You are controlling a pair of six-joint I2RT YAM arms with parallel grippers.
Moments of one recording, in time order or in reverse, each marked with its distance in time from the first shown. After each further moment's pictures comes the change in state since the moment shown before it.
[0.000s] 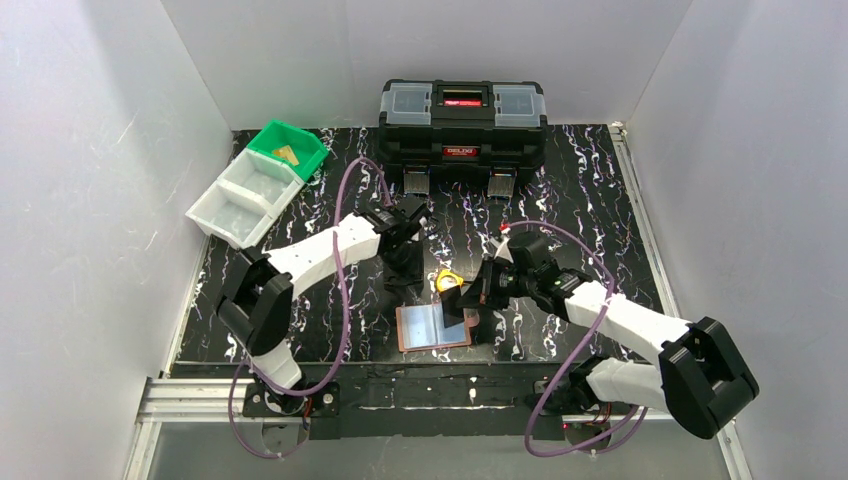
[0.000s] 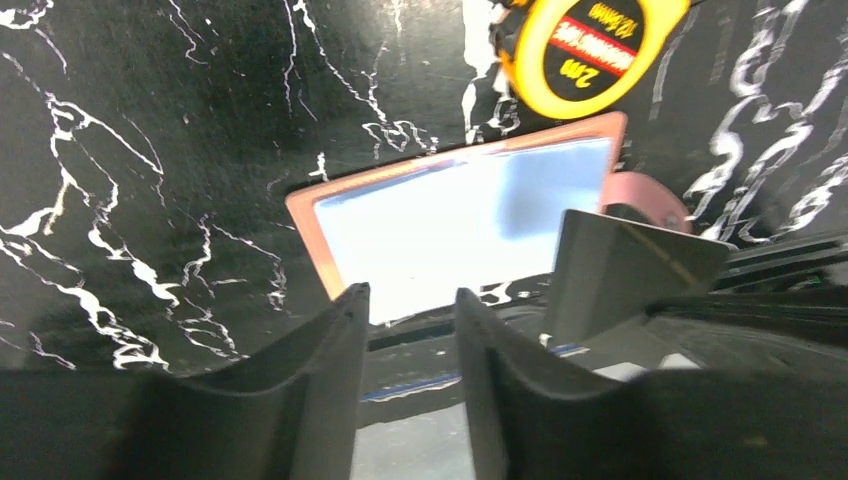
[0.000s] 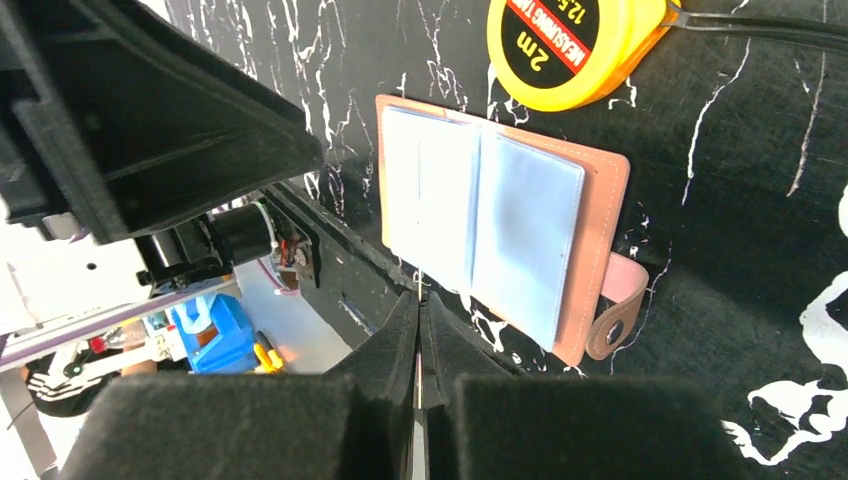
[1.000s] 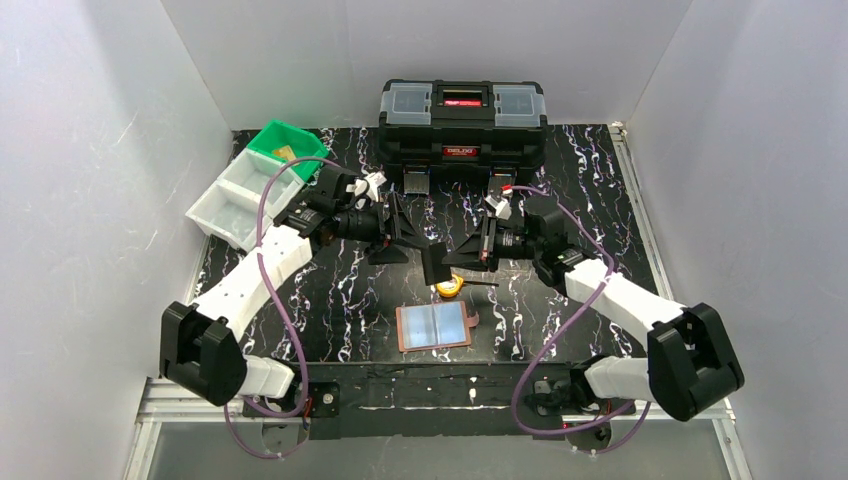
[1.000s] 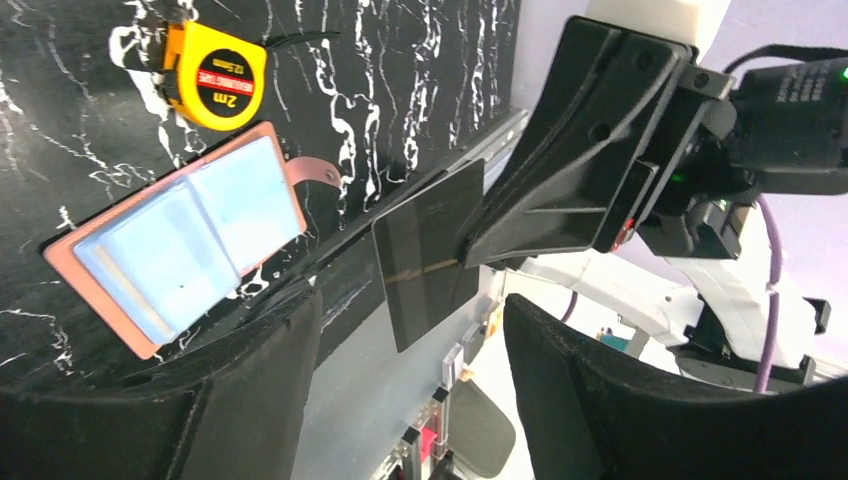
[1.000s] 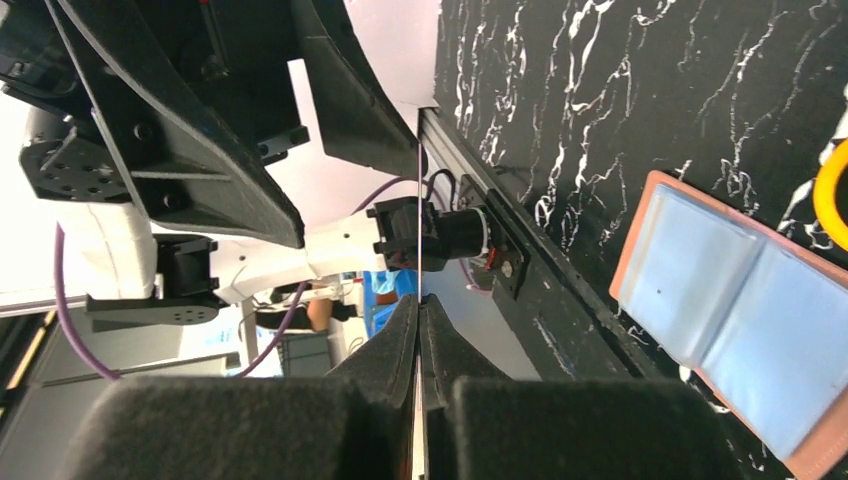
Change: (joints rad) left arm 0.303 -0.351 -0.135 0.335 0.583 -0.072; right arm -0.136 0.080 0.155 0.297 -0.356 0.256
